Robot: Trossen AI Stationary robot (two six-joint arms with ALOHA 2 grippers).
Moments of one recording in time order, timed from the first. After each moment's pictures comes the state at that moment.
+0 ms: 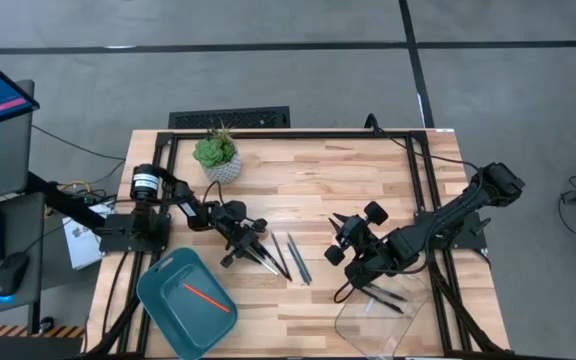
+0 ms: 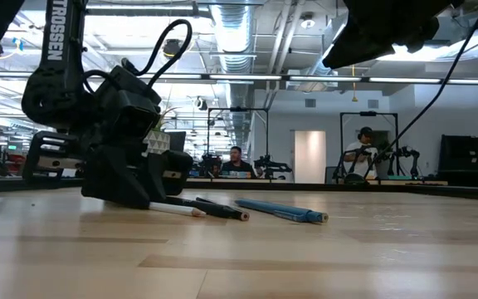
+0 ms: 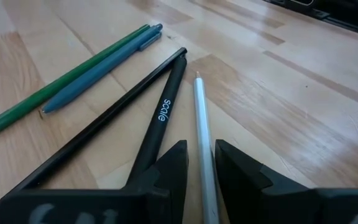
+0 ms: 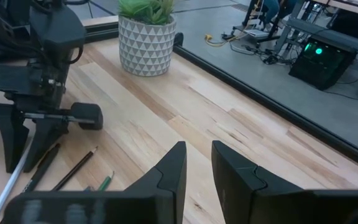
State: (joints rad) left arm 0.06 1.98 0.42 0.96 0.68 0.36; right arm 0.54 1.51 0.98 -0.57 1.12 0.86
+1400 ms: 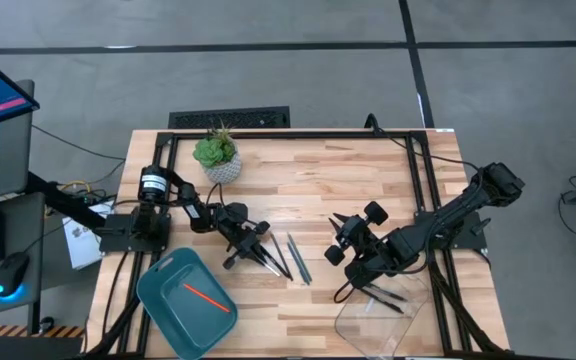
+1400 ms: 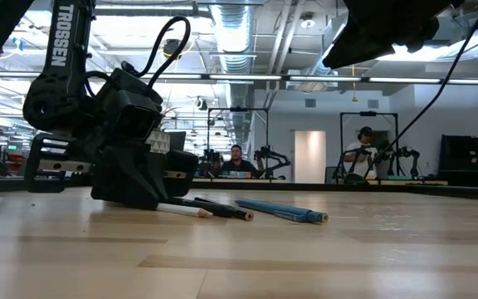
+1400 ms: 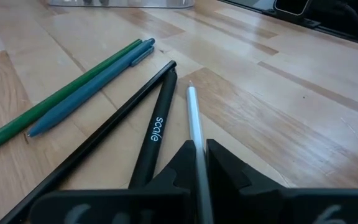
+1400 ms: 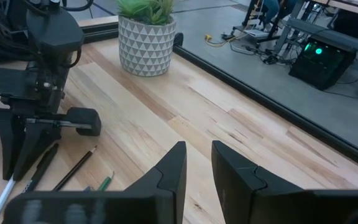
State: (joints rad) left arm 0.06 2.05 0.43 1.04 0.70 0.36; right arm 0.54 1.51 0.98 -0.57 1.12 0.86
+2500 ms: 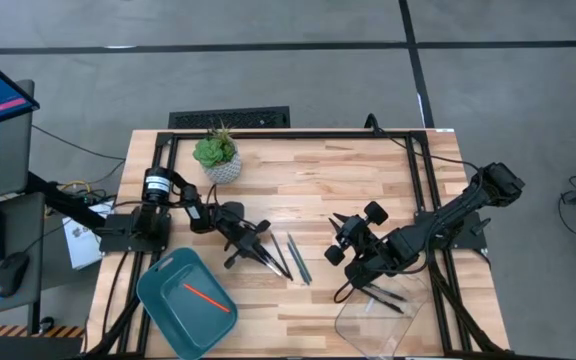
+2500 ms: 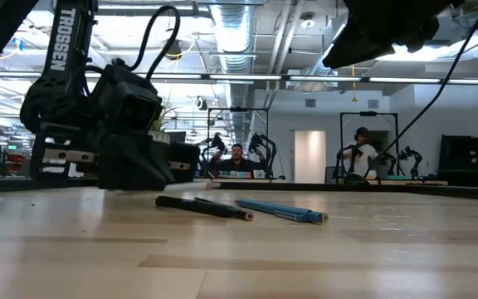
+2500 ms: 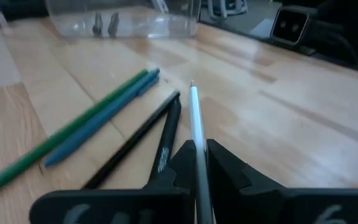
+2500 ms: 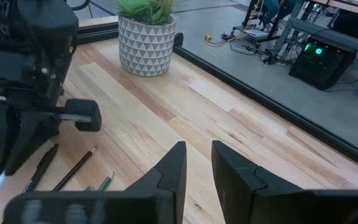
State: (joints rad) left arm 0.06 2.04 0.42 1.24 0.73 0.27; right arm 0.54 1.51 0.98 -0.57 1.12 0.86
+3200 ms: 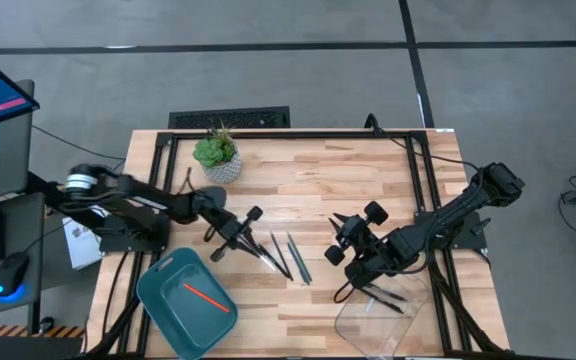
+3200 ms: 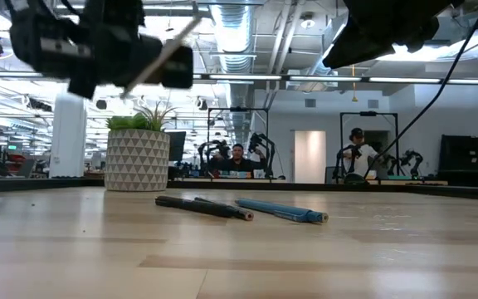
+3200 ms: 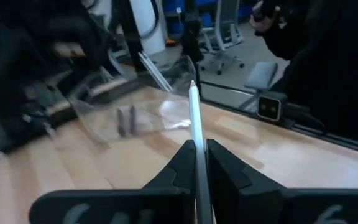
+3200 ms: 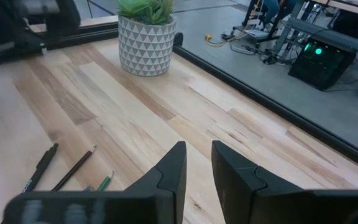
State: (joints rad) left arm 0.06 1.43 0.42 0.83 0.75 0.35; right arm 0.54 1.51 0.98 -0.57 1.12 0.86
